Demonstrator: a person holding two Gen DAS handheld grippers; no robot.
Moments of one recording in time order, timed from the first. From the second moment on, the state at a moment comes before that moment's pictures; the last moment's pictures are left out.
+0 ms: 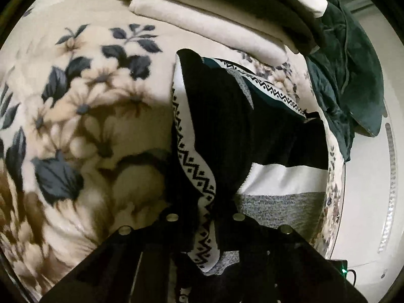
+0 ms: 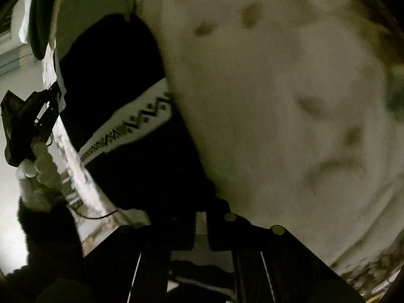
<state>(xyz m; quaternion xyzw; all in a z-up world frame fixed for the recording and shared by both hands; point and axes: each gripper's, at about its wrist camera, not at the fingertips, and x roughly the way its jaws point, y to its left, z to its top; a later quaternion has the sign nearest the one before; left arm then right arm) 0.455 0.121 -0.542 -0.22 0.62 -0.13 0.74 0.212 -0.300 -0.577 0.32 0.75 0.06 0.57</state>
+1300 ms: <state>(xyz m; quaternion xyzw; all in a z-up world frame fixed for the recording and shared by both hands) 0.075 0.149 -0.524 -0.24 0.68 -0.02 0.69 0.002 -0.217 -0.587 0.30 0.76 0.07 0.58</state>
